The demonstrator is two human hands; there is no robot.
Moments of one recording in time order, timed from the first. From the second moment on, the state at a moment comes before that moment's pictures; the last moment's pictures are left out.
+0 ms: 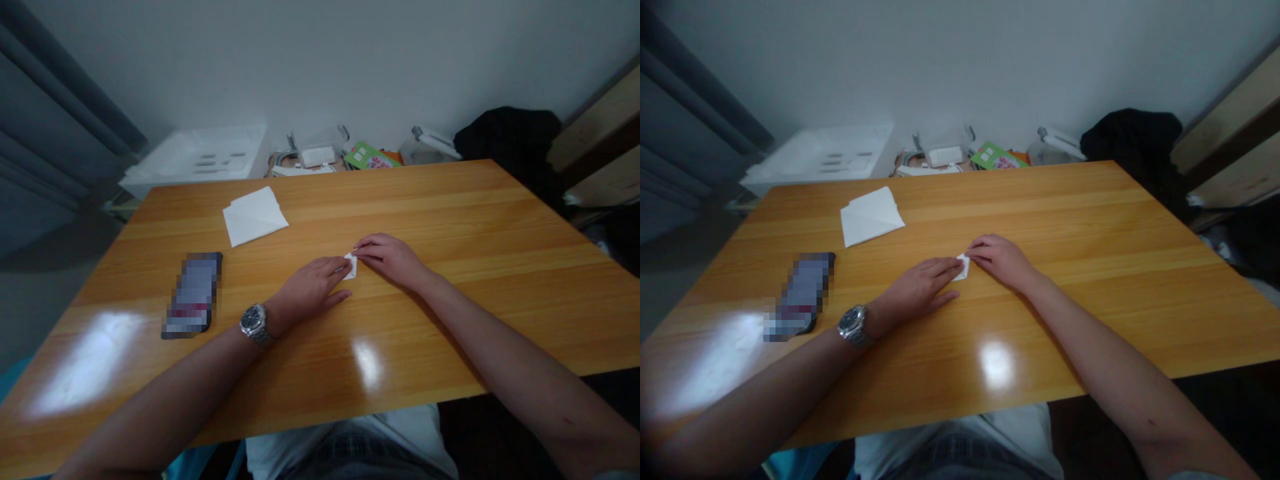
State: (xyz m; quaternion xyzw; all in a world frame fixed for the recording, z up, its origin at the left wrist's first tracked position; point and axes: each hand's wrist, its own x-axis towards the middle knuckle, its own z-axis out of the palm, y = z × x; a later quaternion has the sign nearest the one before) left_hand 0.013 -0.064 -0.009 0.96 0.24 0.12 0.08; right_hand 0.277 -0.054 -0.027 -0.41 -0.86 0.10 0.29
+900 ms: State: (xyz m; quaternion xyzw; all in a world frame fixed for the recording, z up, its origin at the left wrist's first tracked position) left_hand 0.012 -0.066 -0.006 0.96 0.23 0.10 0.11; right_hand 0.284 -0.059 -0.014 -0.40 -0.86 0.13 0.27
